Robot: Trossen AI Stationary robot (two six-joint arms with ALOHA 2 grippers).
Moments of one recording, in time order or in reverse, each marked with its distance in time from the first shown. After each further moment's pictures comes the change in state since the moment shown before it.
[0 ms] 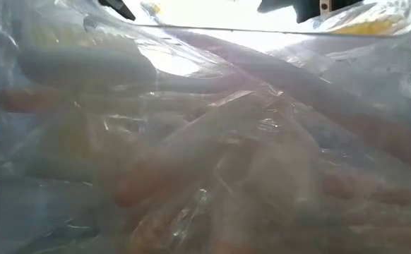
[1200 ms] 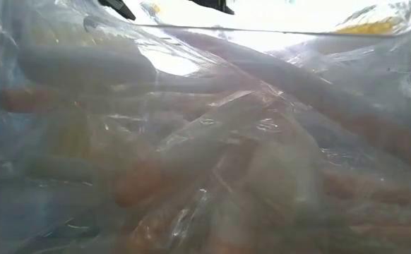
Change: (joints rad) left arm 0.000 0.000 0.000 0.003 -0.001 0.000; right arm -0.418 -0.109 0.000 0.278 -0.235 -0.610
